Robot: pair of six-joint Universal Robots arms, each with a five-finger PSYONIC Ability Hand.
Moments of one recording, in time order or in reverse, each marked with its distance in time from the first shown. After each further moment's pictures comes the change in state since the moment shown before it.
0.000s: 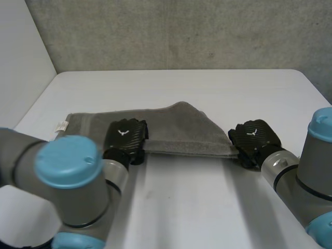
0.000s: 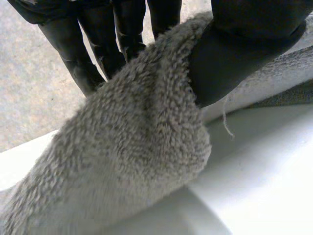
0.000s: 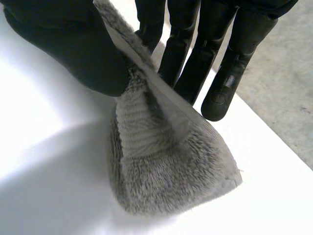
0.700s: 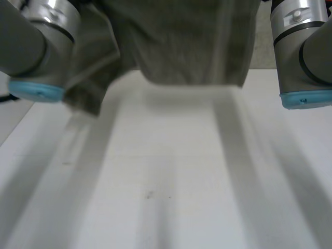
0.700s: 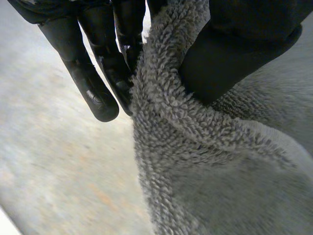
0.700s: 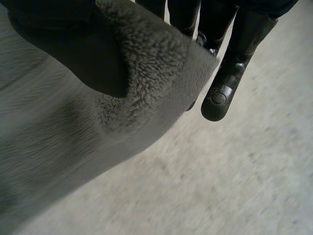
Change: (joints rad) left arm 0.257 -0.050 0.764 0.032 0.278 0.559; right arm 0.046 0.110 -0.733 -0.354 0.097 -0.115; left_hand 0.014 0.003 0.004 0.005 0.014; right_hand 0.000 0.006 0.003 0.000 0.009
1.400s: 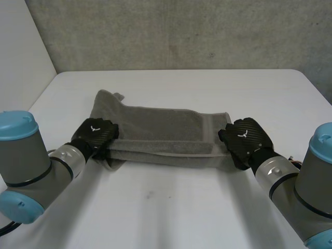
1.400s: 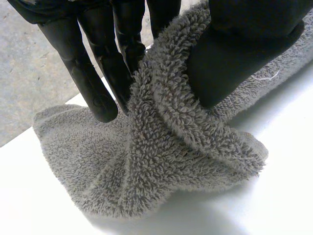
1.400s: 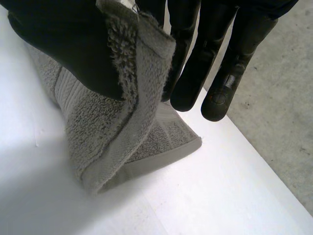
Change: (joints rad) left arm 0.156 0.043 -0.825 -0.100 0.215 -0.233; right arm -0.031 -0.145 0.833 0.179 -0.179 0.083; left_hand -0.059 -0.089 -0.086 -0.090 -0.082; right_hand 0.004 0.000 0.001 0.000 0.003
